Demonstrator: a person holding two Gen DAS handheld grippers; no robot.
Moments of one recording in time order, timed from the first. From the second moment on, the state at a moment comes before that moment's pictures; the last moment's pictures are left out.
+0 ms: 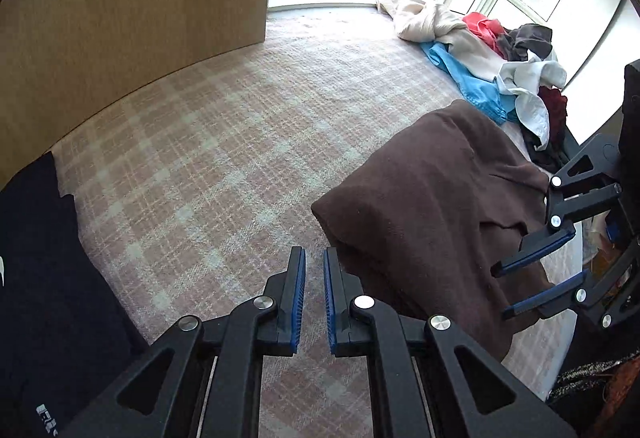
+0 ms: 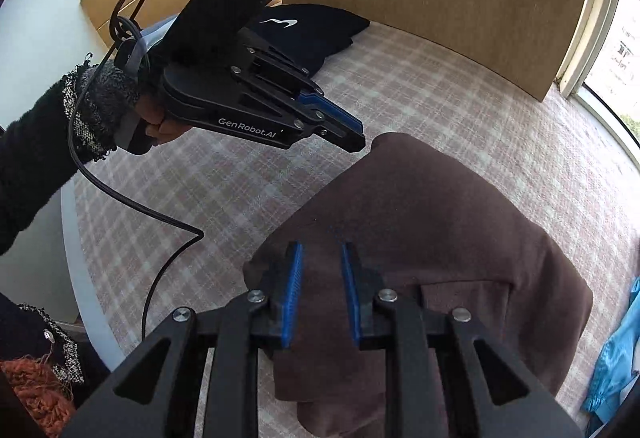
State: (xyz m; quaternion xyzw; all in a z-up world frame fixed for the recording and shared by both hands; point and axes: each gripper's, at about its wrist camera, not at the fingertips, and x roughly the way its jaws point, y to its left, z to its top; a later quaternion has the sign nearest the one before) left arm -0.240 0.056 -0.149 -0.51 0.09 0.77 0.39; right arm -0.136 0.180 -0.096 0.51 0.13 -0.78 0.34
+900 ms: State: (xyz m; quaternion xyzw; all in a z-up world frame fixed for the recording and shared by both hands) left arm -0.237 0.083 -0.130 -0.49 0.08 0.74 0.46; right arm -0.120 0.209 -0.088 0.55 0.11 -0.73 0.39
